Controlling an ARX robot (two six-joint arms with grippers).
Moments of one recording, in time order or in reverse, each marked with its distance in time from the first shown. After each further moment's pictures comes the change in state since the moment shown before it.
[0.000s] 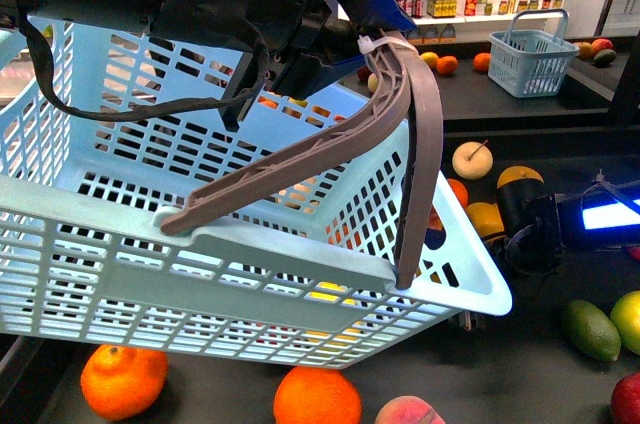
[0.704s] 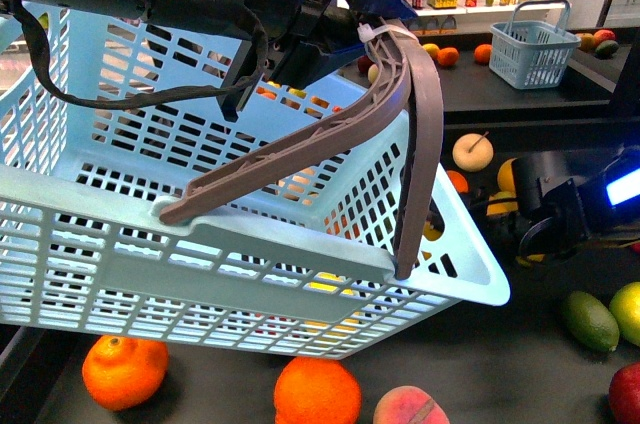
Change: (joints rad) left arm 0.000 0.000 0.000 0.000 0.000 0.000; right arm -0.036 -0.402 -0.641 0.615 0.007 0.374
